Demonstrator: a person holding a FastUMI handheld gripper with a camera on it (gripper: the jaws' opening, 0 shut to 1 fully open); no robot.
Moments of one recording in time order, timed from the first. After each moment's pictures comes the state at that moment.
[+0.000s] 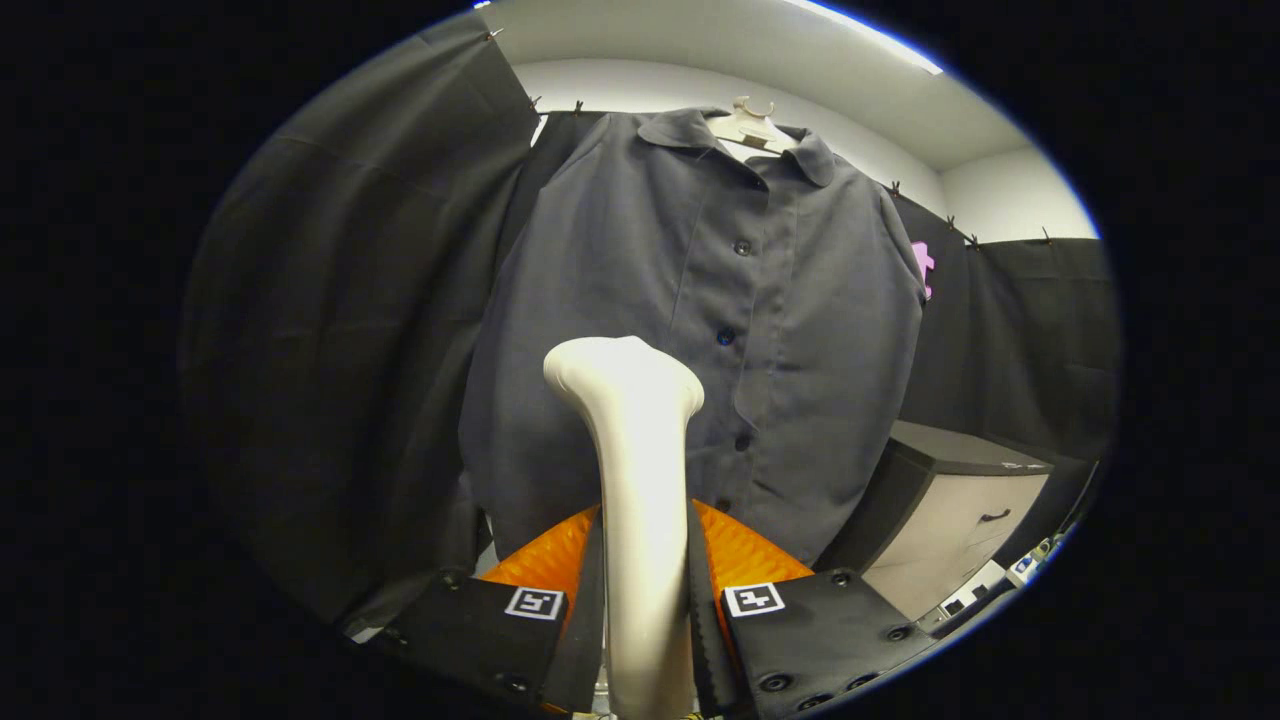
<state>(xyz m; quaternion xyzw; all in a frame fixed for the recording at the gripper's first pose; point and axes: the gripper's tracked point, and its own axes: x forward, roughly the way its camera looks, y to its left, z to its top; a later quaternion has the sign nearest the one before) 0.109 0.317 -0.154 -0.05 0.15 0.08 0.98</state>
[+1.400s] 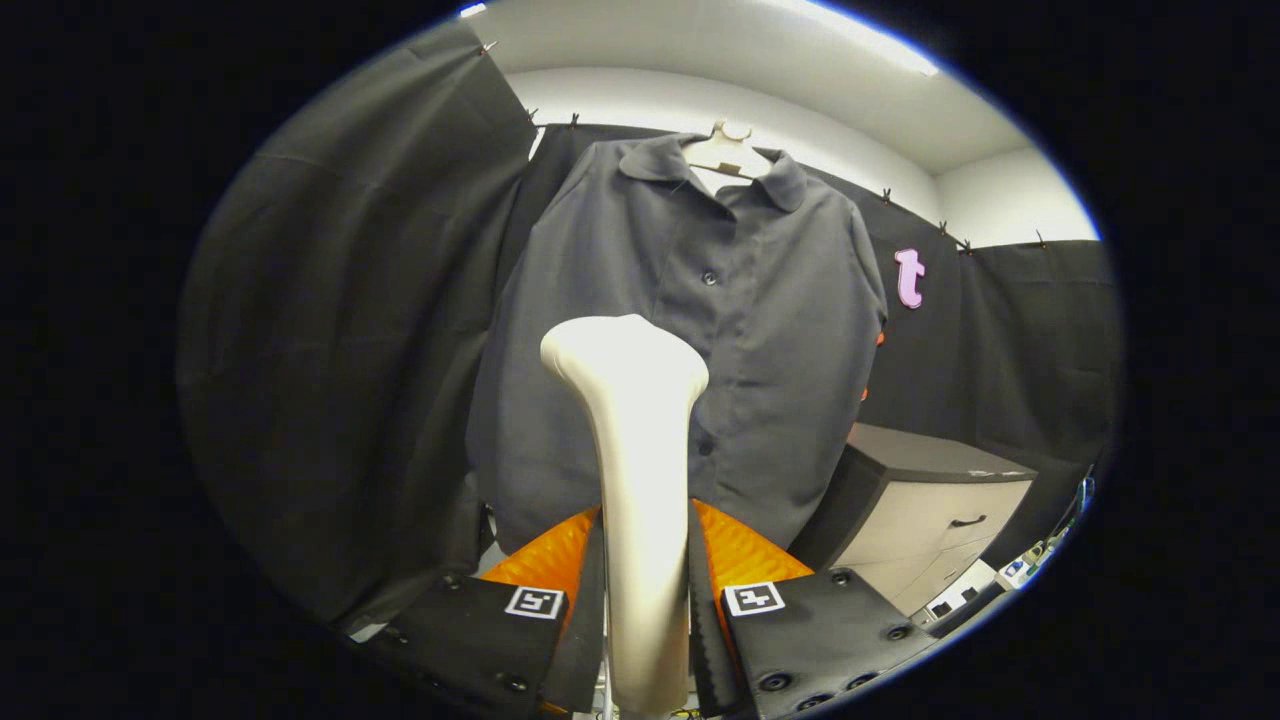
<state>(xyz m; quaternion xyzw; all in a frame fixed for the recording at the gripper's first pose) 0.076 0.284 -0.091 -0.04 0.12 0.08 0.99</state>
